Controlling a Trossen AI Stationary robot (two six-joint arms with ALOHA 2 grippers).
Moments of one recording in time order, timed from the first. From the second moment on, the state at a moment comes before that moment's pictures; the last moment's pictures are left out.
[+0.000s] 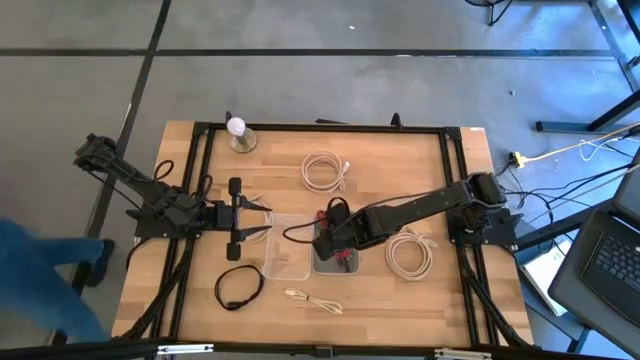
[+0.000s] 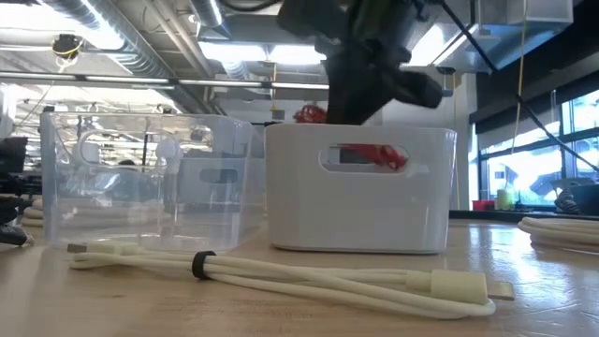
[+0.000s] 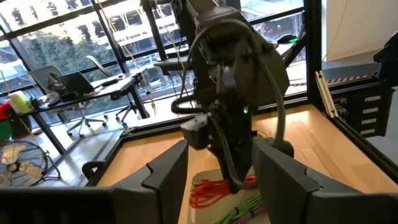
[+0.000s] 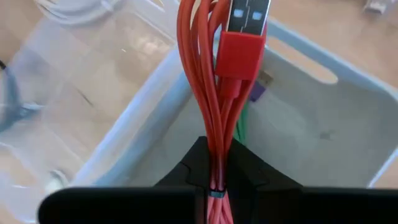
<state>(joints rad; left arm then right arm) -0.53 0.84 0.65 0.10 -0.62 0.18 0.28 1.93 1.51 -0.81 0.33 1.20</state>
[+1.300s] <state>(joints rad) -0.53 0.84 0.65 0.04 -0.62 0.12 0.29 2.02 1.59 -0.85 0.40 1.02</state>
